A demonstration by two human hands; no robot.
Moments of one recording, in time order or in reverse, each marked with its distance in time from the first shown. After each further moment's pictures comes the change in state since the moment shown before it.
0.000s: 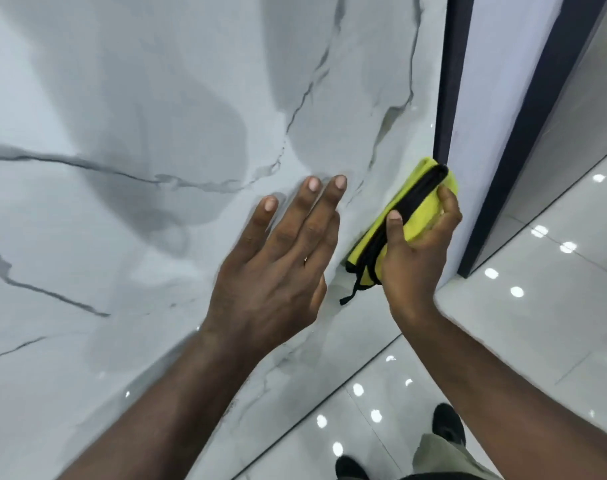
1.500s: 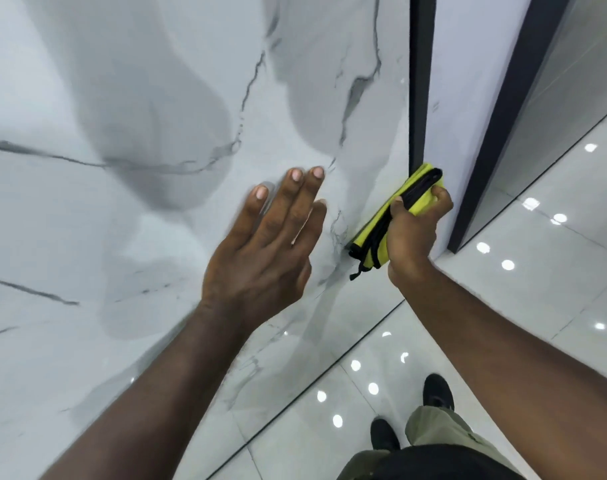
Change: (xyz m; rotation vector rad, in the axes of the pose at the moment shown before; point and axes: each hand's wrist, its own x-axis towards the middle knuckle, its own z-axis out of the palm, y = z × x) left_hand -0.002 0.022 0.020 0.014 0.005 0.045; right_hand 0.036 0.037 -0.013 -0.018 -0.009 0.395
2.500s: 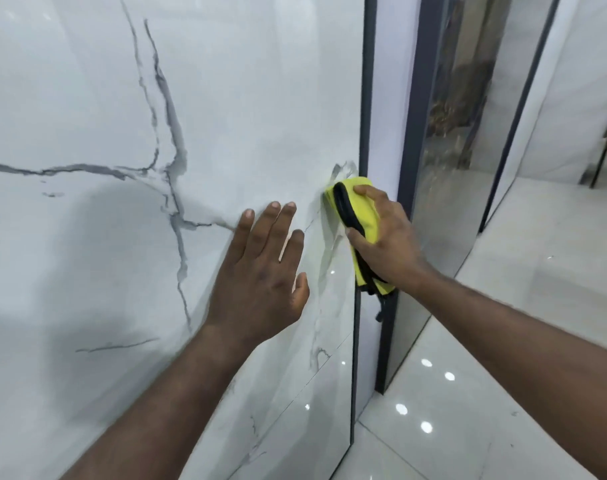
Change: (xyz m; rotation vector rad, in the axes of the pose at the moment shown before) left_hand 0.007 -0.100 -0.080 -0.376 0.347 -0.279; right_hand -0.120 -0.218 -0.061 -0.574 -0.131 -1.061
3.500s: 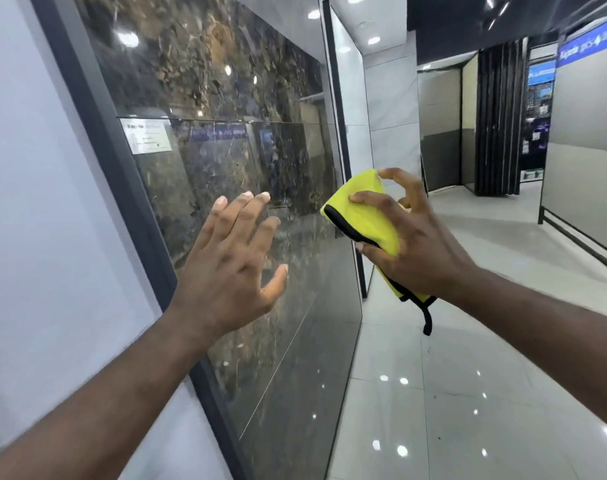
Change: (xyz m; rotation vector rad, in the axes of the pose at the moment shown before) left_hand 0.451 0.293 0.122 -0.193 0.217 0.288; right_hand 0.139 0.282 -0.447 -0.559 0.335 -0.253
